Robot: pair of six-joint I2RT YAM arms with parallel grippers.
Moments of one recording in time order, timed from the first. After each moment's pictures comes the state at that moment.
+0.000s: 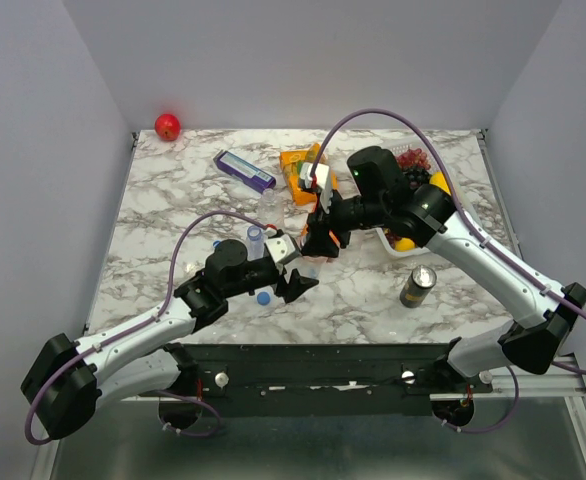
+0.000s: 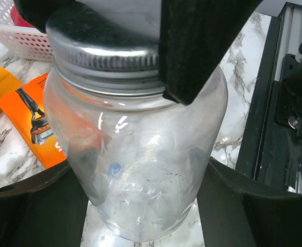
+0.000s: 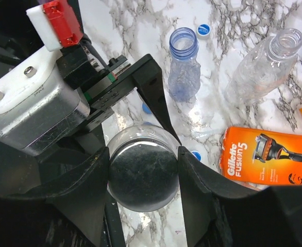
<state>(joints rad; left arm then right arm) -0.80 0.98 0.51 0.31 0.37 0.02 0.80 1.43 1.54 -0.77 -0.52 -0.24</state>
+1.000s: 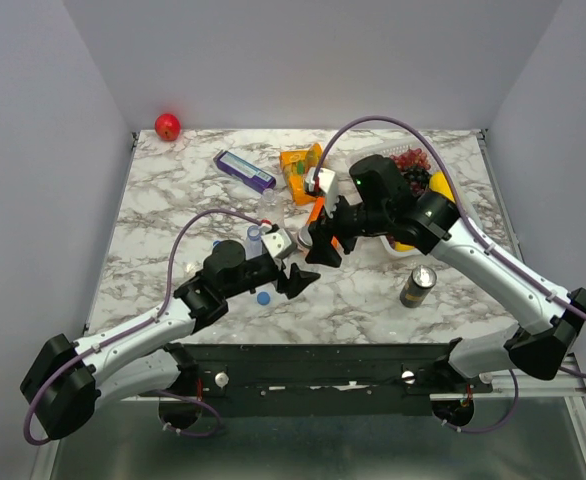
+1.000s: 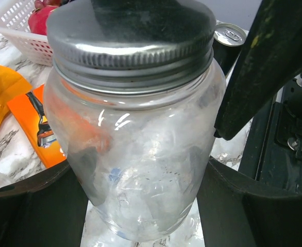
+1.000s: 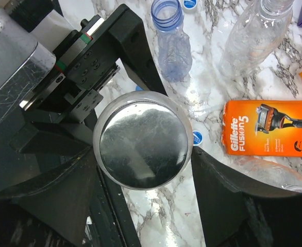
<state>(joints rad) -0.80 0.98 0.51 0.35 0.30 -0.05 0.81 1.39 1.49 -0.78 -0.40 -0.17</state>
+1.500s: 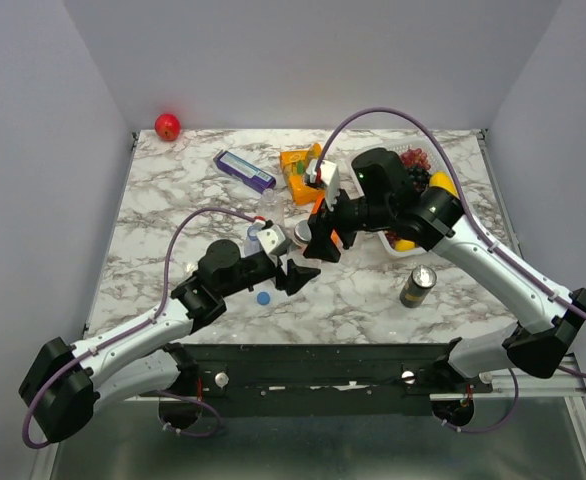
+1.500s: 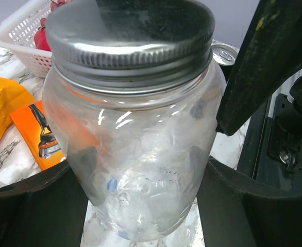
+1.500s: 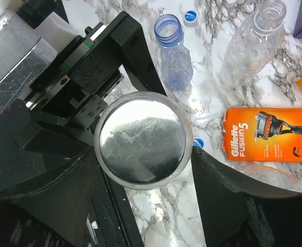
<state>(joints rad) -0.80 0.96 0.51 0.39 0.32 -0.08 0.80 1.39 1.55 -0.79 -0.42 -0.13</state>
